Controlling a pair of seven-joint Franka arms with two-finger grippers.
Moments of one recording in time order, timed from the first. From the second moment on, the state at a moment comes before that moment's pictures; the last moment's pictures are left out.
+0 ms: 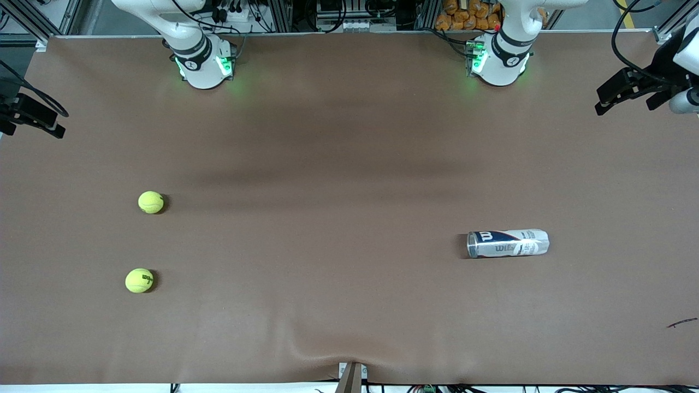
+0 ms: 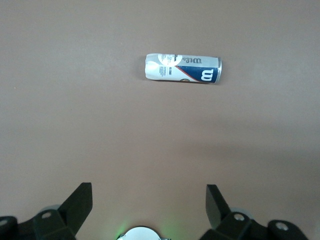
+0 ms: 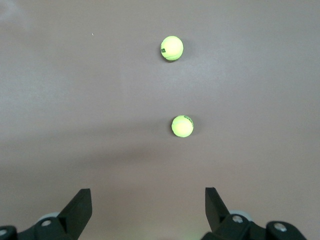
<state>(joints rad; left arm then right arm) -0.11 -0.13 0.02 -1.61 0.01 1.46 -0.18 0.00 -0.02 -0.07 -1.49 0.02 1.45 0.02</state>
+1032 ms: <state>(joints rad) -0.09 -0.12 0.02 -1.61 0.02 1.42 -0.18 0.00 -0.02 -0.07 -1.49 0.02 1.45 0.02</state>
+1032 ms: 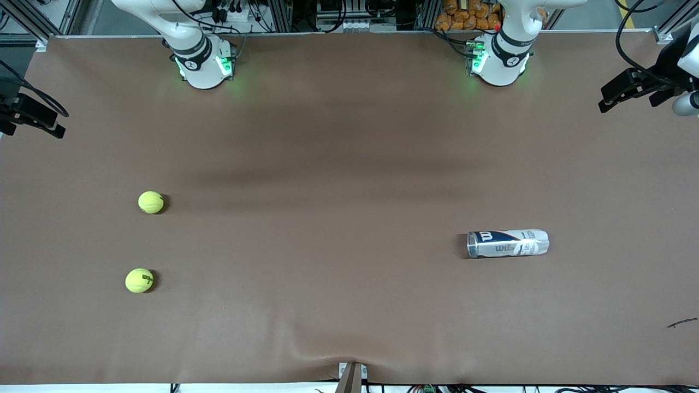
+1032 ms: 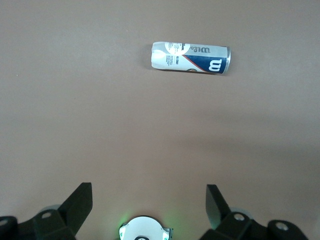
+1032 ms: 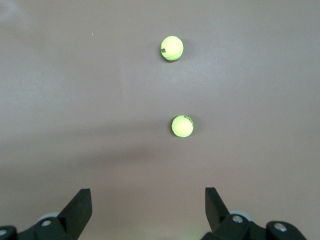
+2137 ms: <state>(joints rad) -0.09 0.04 0.02 -1.90 0.04 1.86 -0.09 0.00 -0.02 -0.07 -1.49 0.02 1.45 0.02</state>
